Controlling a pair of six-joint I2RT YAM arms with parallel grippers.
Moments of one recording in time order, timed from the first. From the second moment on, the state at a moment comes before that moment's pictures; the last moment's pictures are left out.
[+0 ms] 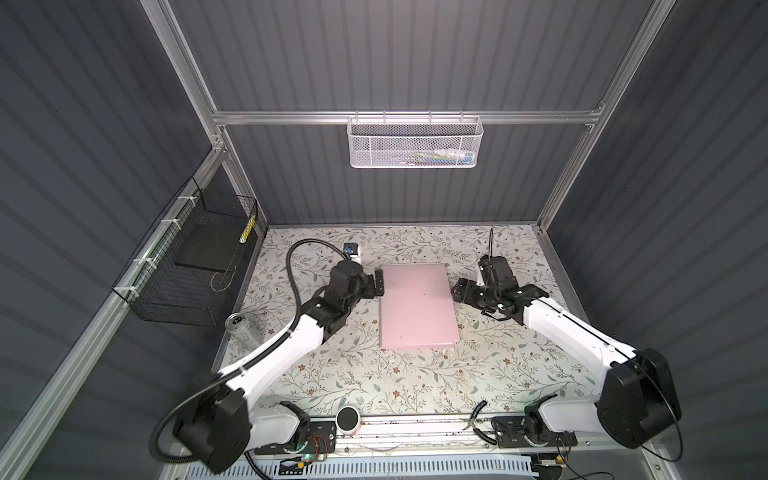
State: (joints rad) left arm -0.59 1.19 0.84 -0.08 -0.34 -0.28; right arm 0.40 1.33 0.95 -0.46 -0.04 0.59
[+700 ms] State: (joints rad) left arm -0.29 1.73 0.25 1.13 -0.63 0.14; right arm 0.44 1.10 0.62 -0.20 0.15 0.38
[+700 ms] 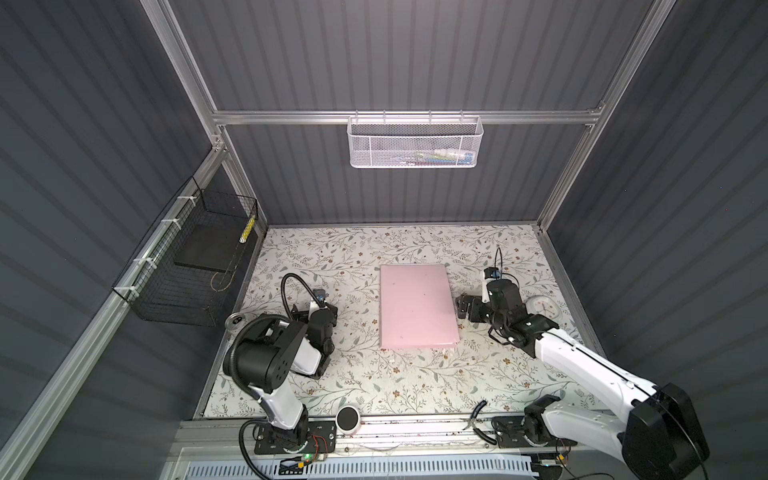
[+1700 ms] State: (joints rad) left arm -0.13 1.73 0.43 0.91 -0.40 -0.01; right arm -0.06 1.45 0.33 0.87 0.17 0.02
